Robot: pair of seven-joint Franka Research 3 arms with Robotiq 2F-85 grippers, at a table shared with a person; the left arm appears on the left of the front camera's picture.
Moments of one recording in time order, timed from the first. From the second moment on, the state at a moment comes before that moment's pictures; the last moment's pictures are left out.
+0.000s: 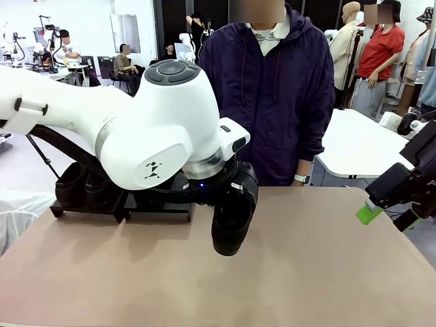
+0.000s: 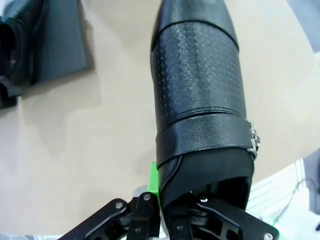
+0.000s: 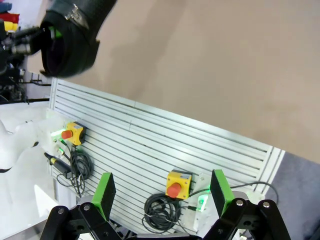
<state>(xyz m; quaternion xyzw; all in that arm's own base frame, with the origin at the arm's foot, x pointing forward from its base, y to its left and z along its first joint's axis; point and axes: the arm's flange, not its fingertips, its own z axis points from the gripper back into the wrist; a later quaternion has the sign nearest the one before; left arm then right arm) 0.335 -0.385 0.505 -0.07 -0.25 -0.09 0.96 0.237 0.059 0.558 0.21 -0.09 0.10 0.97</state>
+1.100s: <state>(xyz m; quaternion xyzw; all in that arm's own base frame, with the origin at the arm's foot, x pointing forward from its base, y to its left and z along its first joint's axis) 0.451 -0.231 0.466 -0.08 -0.36 0.00 0.93 0.237 0.059 0.558 0.21 -0.09 0.10 0.97</state>
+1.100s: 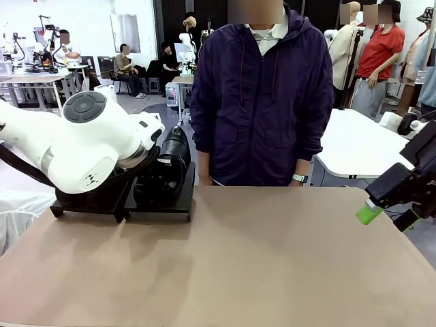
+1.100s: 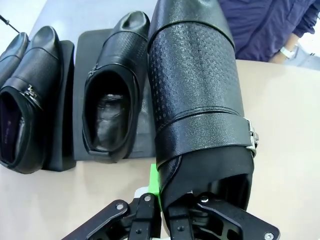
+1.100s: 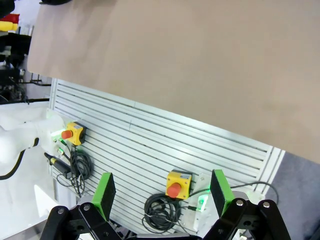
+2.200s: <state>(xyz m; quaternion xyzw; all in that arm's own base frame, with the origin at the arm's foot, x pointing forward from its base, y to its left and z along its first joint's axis) 0.550 -0.228 0.440 -0.04 -0.38 -0.11 0.92 0.237 0.059 0.558 0.21 -0.09 0.10 0.97</state>
